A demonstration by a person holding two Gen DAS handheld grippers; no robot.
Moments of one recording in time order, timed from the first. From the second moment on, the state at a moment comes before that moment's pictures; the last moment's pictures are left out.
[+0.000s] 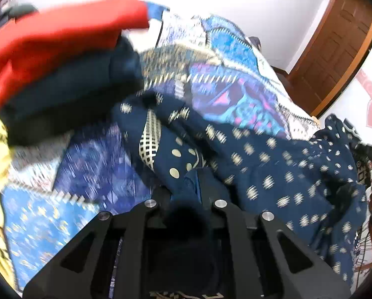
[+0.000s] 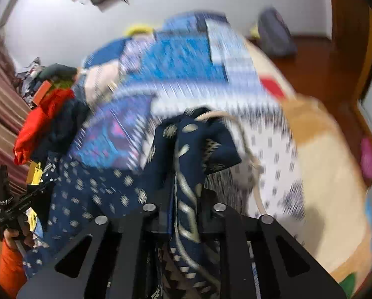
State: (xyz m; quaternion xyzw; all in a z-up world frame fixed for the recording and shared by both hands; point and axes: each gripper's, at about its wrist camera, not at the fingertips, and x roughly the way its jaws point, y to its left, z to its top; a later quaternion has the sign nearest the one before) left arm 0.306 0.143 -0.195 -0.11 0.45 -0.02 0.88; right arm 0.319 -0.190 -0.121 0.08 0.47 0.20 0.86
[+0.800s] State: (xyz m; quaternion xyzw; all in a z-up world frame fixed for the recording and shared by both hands) left arm 0.410 0.158 -0.159 -0.14 0.41 0.00 0.90; right arm 0.420 -0.166 -0.122 0.00 0.45 0.14 0.88
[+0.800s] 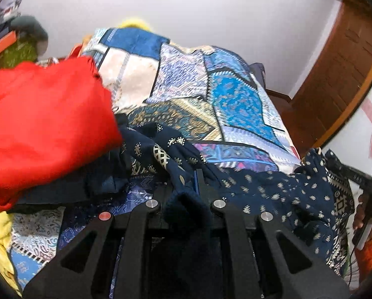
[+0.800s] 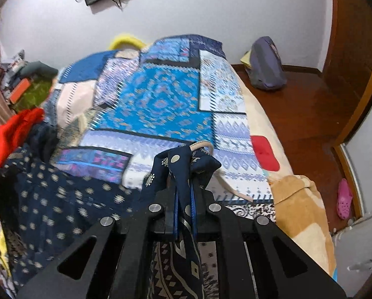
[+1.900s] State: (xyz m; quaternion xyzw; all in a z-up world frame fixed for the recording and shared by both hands) left arm 0.236 0.149 -0.089 -0.06 0.38 0.01 0.92; right arm 0.231 -0.193 -0.022 -0.11 0.30 0.08 0.94
